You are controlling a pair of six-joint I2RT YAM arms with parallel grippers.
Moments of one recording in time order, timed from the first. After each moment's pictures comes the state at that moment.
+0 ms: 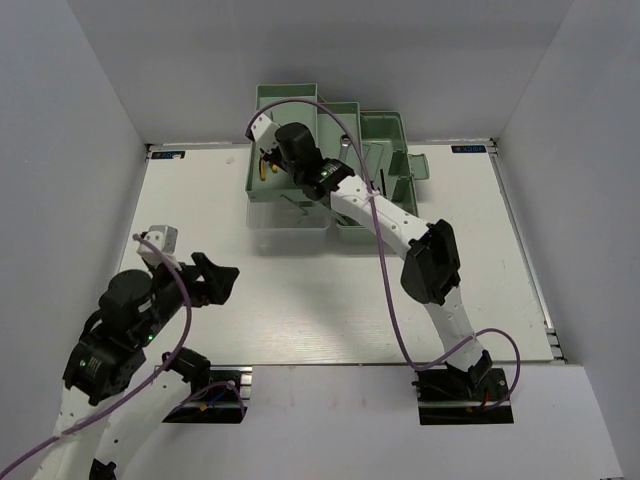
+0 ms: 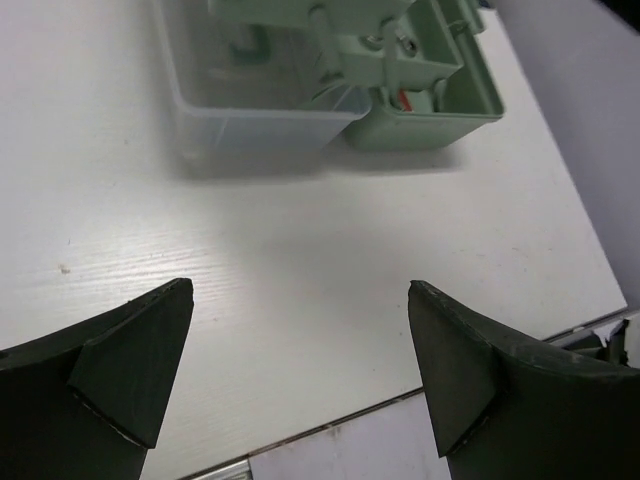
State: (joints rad) left arm -0.47 0.40 0.98 -0.84 -0.06 -0.44; right arm 0.85 2.21 2.18 -0.30 0.36 -0.54
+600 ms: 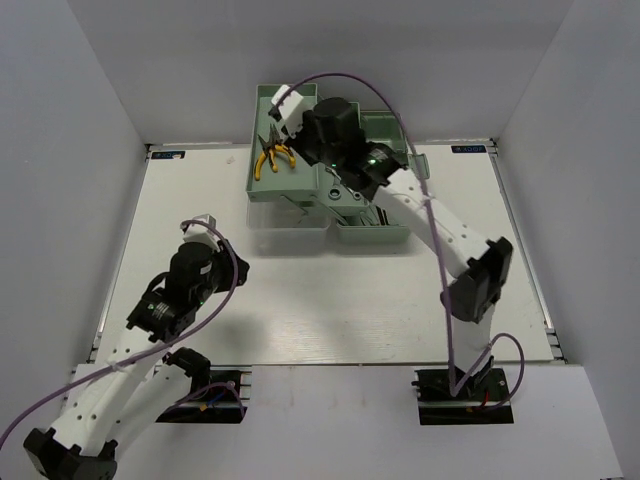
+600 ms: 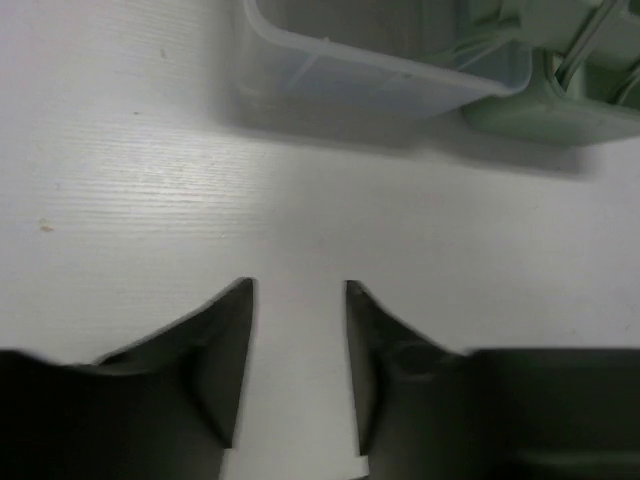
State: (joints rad) left arm -0.47 0.64 0.69 -0.60 -0.18 -0.57; right arm 0.82 1.93 2.11 -0.45 0.11 -0.43
